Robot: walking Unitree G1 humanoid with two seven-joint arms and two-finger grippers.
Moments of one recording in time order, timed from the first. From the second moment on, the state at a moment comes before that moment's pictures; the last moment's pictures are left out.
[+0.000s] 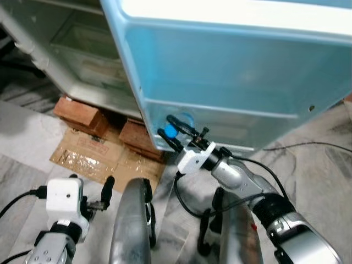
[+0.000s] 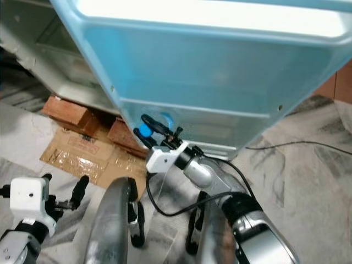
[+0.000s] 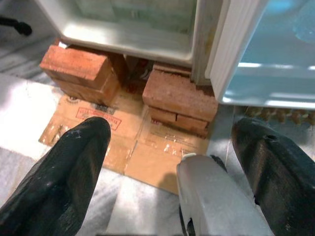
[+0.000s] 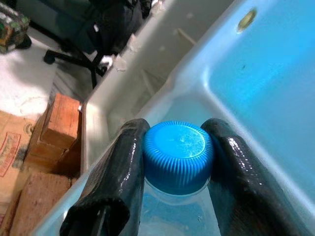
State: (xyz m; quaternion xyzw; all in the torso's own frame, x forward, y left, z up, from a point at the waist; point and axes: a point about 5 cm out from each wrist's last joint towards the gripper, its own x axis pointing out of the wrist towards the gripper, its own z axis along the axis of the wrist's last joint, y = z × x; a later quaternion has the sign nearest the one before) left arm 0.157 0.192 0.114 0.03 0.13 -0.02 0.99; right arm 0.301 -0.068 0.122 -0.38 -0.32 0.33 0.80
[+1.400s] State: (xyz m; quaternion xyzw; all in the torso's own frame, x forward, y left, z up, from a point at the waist) left arm 0.182 0.179 0.111 0.04 0.12 -0.02 0.99; right arm 0.325 -0.067 0.095 -0.19 -0.13 0.27 0.93
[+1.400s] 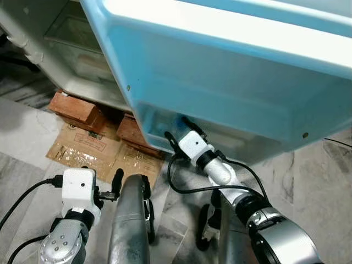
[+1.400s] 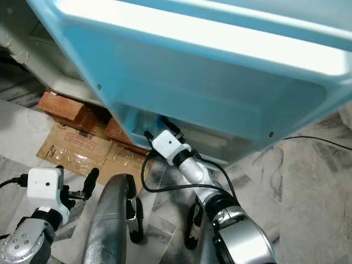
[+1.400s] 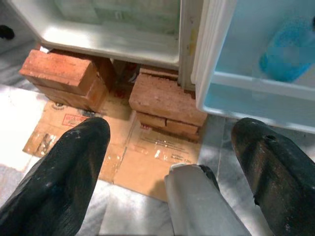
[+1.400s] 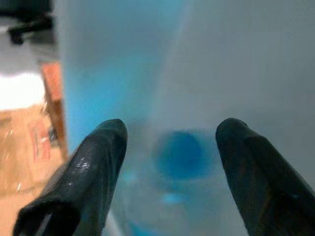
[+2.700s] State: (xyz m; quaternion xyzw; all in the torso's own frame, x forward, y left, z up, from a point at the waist) left arm 0.256 0.152 0.073 0.00 0.10 -0.04 0.99; right arm 0.240 -0.165 0.091 -0.01 -0.03 0.10 0.99
